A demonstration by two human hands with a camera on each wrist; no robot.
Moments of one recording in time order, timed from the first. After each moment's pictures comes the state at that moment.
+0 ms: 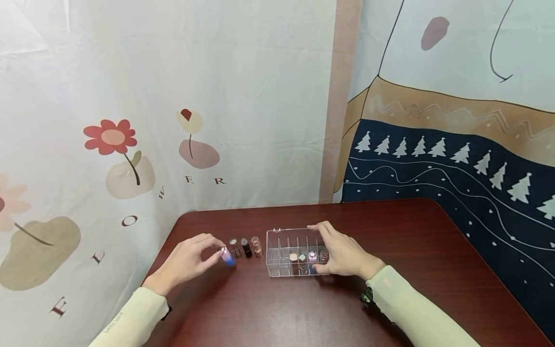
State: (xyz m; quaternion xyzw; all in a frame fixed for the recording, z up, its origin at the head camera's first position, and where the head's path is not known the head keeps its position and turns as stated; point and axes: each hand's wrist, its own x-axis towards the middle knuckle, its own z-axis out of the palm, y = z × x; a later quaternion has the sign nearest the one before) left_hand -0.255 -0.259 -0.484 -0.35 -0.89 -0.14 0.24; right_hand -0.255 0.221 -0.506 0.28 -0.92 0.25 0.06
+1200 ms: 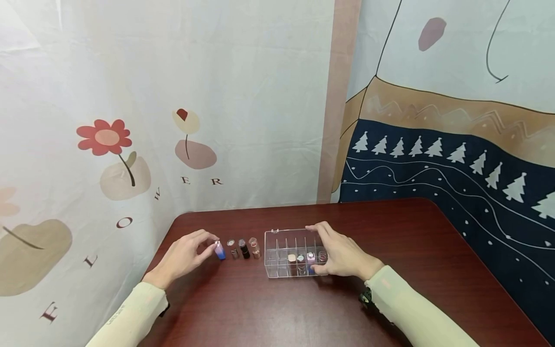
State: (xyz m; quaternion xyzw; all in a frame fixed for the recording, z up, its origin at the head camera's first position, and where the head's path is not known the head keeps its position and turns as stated) left_hand -0.281 -0.273 -0.500 -0.26 -0.93 -0.15 0.19; right_hand -0.255 0.220 -0.504 0.28 -0.93 0.25 0.05
